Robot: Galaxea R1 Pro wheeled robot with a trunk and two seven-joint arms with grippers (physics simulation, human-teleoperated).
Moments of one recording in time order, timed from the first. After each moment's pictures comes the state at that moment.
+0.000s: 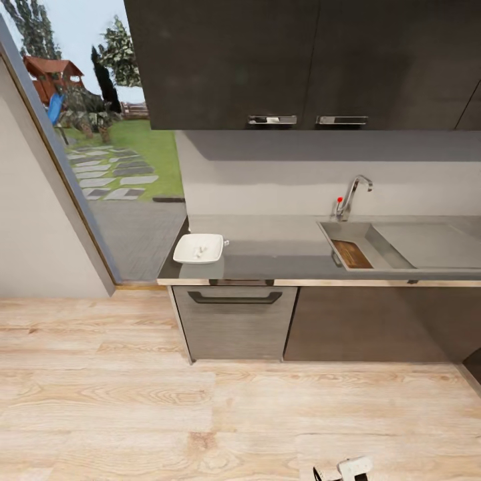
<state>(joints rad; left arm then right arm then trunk) -0.33 -0.03 -0.55 0.05 0.56 -0.50 0.25 -0.39 0.03 -1.50 -0.18 1.59 -0.61 0.14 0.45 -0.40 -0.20</state>
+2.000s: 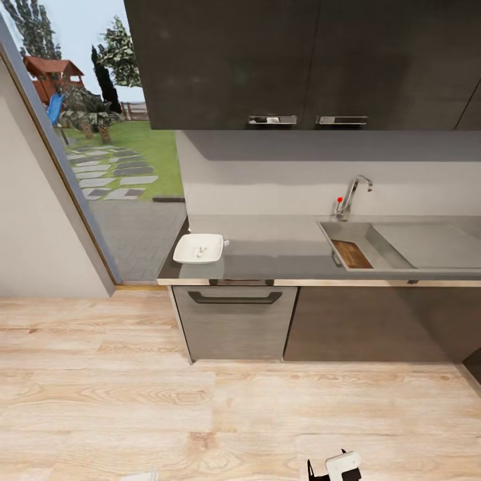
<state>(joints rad) -0.33 0.02 -0.55 -0.10 0.55 -0.47 0.25 -0.38 0.09 -1.49 -0.16 1.83 -0.66 -0.21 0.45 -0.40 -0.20</state>
